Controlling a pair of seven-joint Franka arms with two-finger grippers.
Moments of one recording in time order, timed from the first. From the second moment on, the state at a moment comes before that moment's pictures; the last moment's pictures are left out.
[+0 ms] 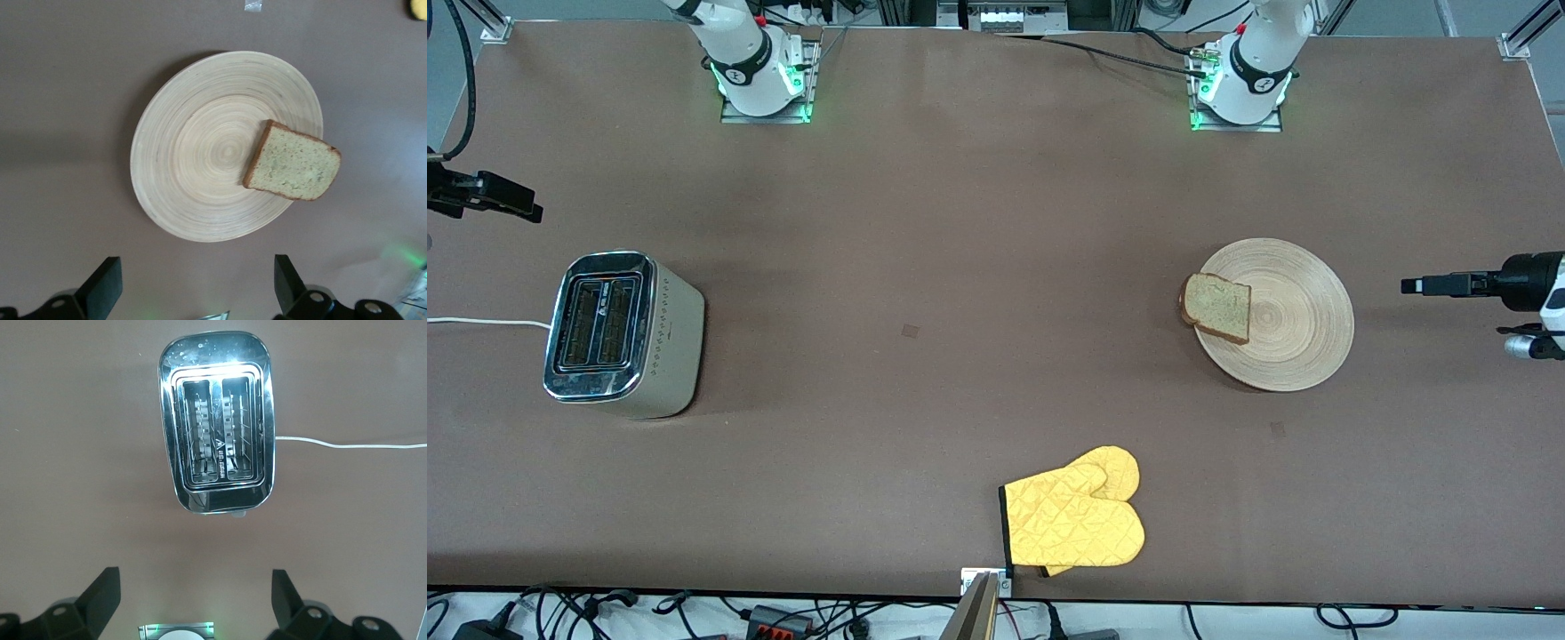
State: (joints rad) left arm 0.42 0.44 -0.04 -1.55 -0.31 1.51 0.31; right arm -0.06 0.07 -0.04 -1.56 -0.06 1.48 -0.08
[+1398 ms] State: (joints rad) left arm 0.59 0.87 -0.05 -1.54 -0.65 1.59 0.90; right arm -0.06 0.07 -0.04 -1.56 -0.06 1.48 -0.08
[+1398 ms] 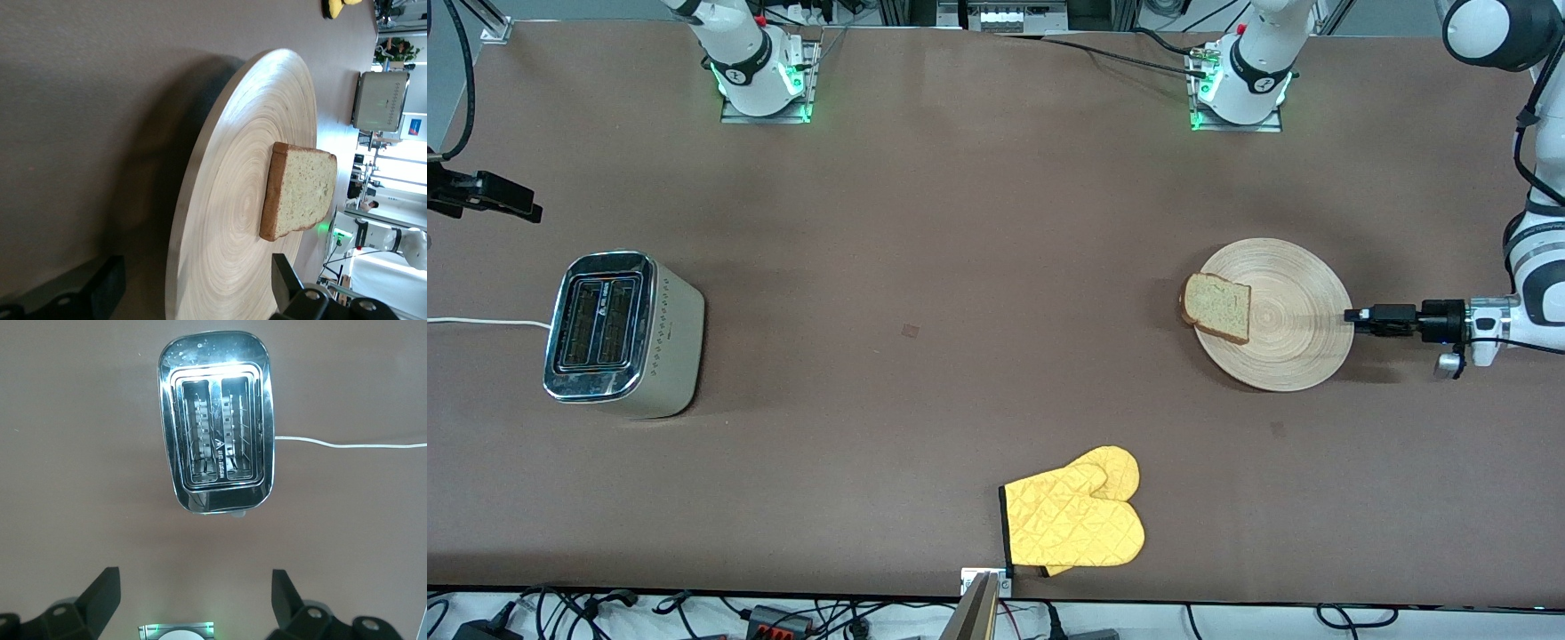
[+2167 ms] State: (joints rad) left arm 0.59 0.88 -0.06 -1.53 -0.65 1.53 0.97; right arm -0.06 0.07 -0.04 -1.56 -0.06 1.48 -0.08
